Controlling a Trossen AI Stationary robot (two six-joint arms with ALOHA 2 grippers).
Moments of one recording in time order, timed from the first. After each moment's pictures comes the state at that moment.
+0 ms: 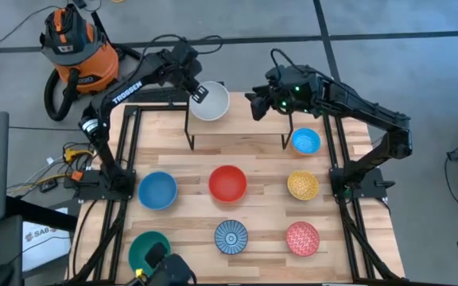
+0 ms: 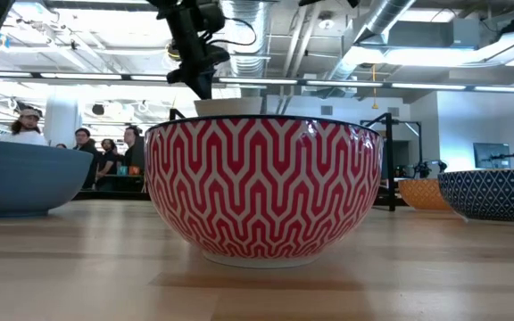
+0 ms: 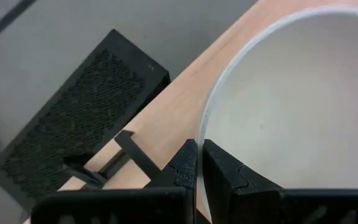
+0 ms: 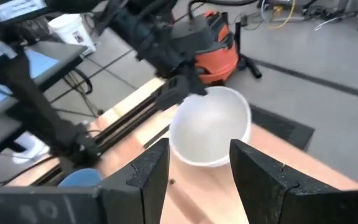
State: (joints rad) left arm 0.77 1.78 1.86 -1.04 -0.04 -0.04; right arm -0.23 1.48 1.79 -0.77 0.31 0.42
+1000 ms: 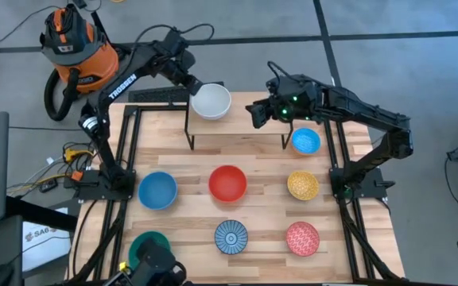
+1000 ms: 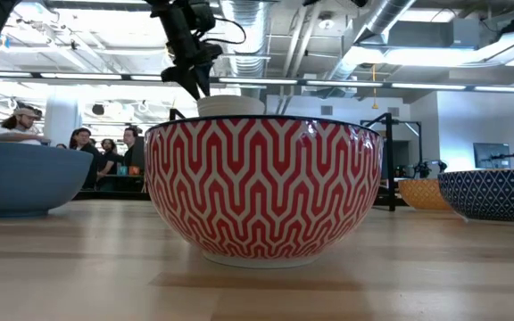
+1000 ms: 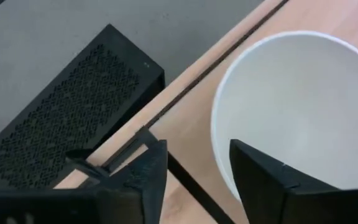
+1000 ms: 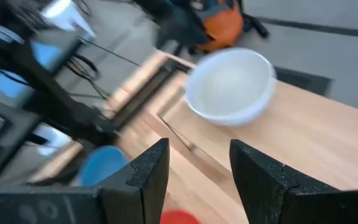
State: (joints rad) left arm 0.84 1.79 1.96 -1.13 0.04 -0.02; right arm -0.17 1.48 1.79 -0.90 0.32 0.63
